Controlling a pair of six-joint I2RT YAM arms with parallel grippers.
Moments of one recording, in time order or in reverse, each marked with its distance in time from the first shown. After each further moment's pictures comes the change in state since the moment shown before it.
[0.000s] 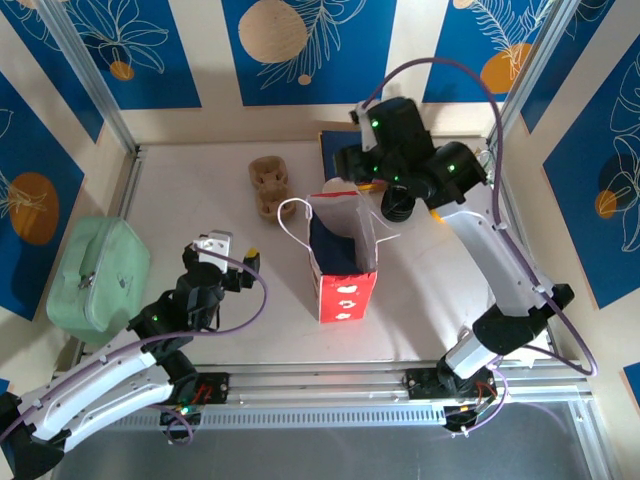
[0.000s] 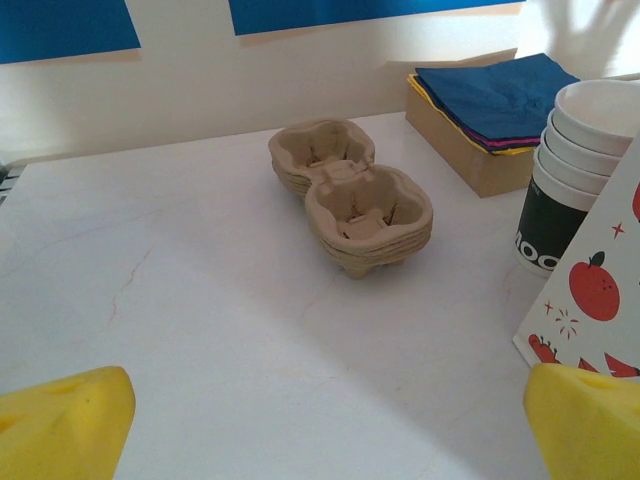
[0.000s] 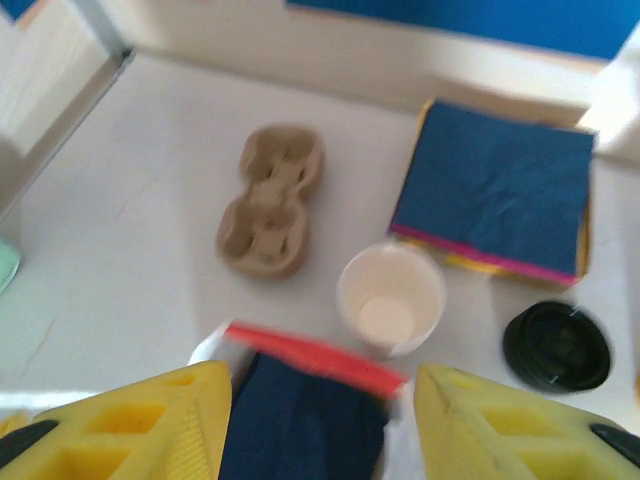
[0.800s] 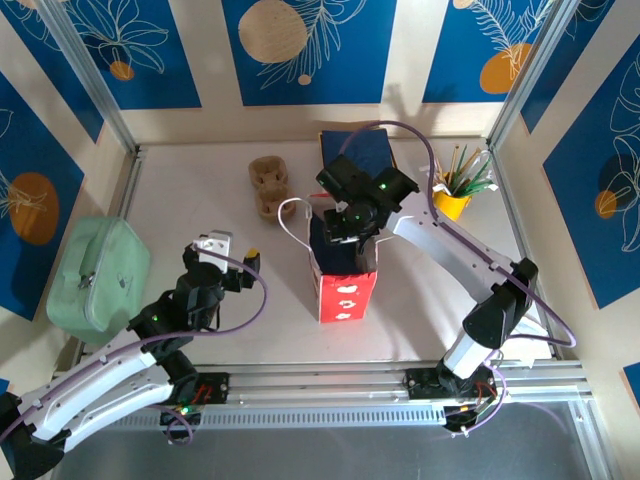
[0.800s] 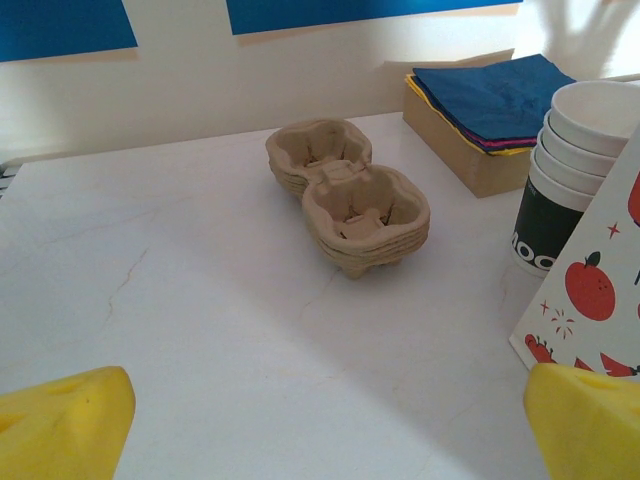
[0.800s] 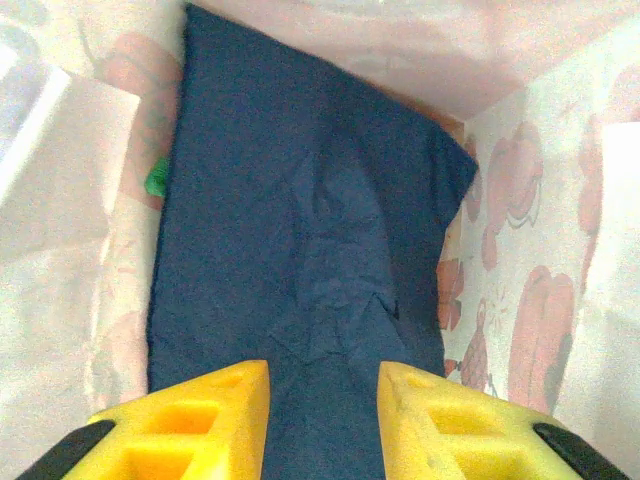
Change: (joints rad) left arm 0.000 -0.001 0.000 0.002 0.005 -0.003; right arm 0.156 0.060 -0.317 -0.190 -0.087 0.327
